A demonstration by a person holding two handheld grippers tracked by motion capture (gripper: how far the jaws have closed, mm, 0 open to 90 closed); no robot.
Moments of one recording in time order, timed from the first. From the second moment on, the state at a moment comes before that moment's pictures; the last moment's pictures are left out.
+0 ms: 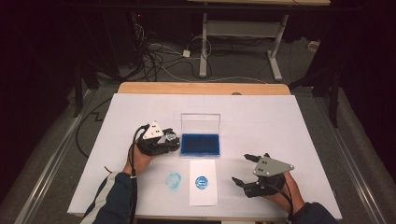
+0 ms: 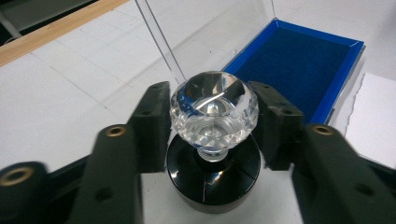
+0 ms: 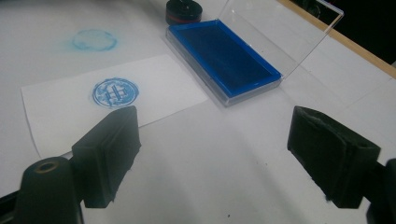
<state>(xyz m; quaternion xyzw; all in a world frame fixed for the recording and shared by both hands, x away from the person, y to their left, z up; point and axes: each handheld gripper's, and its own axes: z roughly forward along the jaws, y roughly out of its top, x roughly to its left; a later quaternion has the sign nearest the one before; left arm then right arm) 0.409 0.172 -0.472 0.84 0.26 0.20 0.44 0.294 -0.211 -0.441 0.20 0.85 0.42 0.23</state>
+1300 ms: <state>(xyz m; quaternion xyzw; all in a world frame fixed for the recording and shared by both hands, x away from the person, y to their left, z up) 0.335 0.183 -0.420 0.82 0.18 0.29 0.46 0.293 -0.217 -0.435 0.20 0.84 0.43 0.26</state>
